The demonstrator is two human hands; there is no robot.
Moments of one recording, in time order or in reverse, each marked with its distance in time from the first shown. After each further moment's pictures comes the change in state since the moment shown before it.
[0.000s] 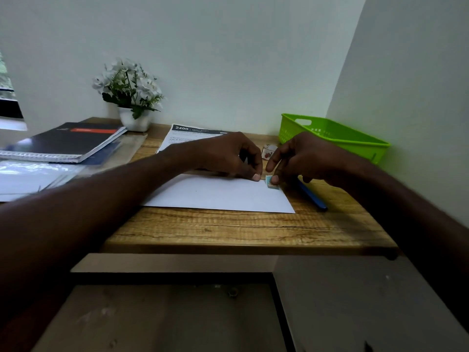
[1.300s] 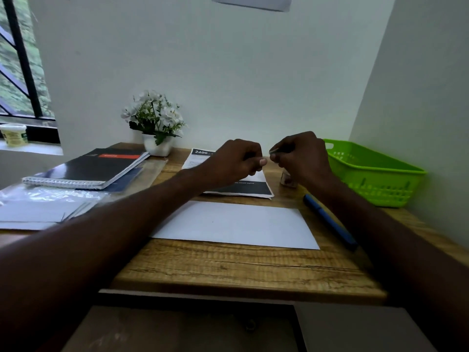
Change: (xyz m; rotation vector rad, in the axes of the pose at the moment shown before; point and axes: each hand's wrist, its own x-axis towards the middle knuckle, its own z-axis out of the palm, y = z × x) left_hand 0.000 -0.017 -0.017 0.082 0.477 -0.059; right_hand 0.085 -0.009 0.024 0.058 0.620 -0.300
